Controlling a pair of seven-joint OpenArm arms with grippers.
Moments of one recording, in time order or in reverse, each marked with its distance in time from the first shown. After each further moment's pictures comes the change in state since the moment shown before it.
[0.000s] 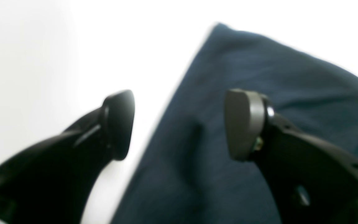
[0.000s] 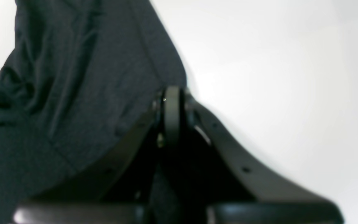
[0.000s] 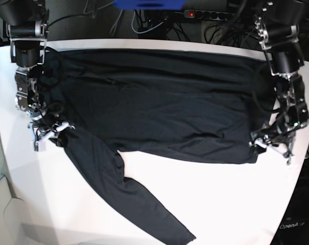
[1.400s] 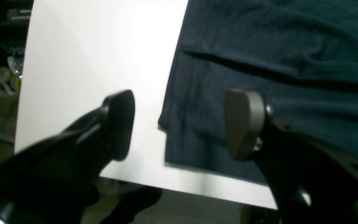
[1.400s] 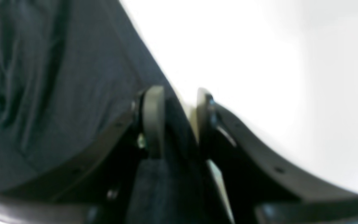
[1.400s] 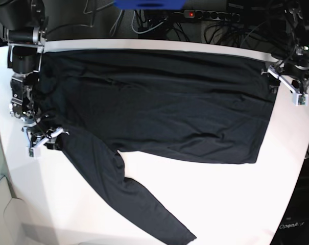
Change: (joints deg) left arm 41.4 -3.7 -8.3 39.3 -0.2 -0.4 2.6; right arm 3.6 0.5 3.7 -0.5 -2.0 -0.4 -5.4
